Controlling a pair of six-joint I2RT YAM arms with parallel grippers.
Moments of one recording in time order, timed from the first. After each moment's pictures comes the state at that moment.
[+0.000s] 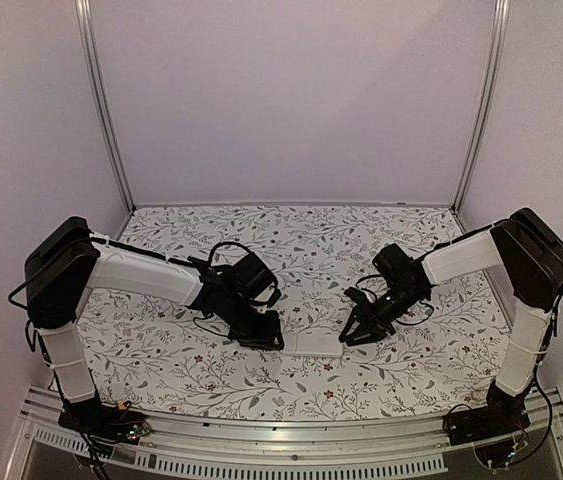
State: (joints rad) left arm -0.94 1.87 1.09 -0.35 0.25 -0.72; right arm 0.55 1.89 0.96 -0.39 -0.83 0.41
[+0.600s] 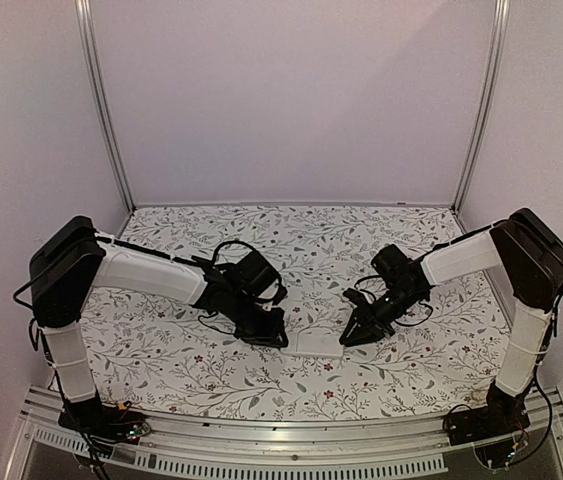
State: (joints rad) left arm -0.94 1.90 1.12 -0.31 0.28 -0.71; right arm 0.57 1.89 0.96 -0.39 -0.83 0.41
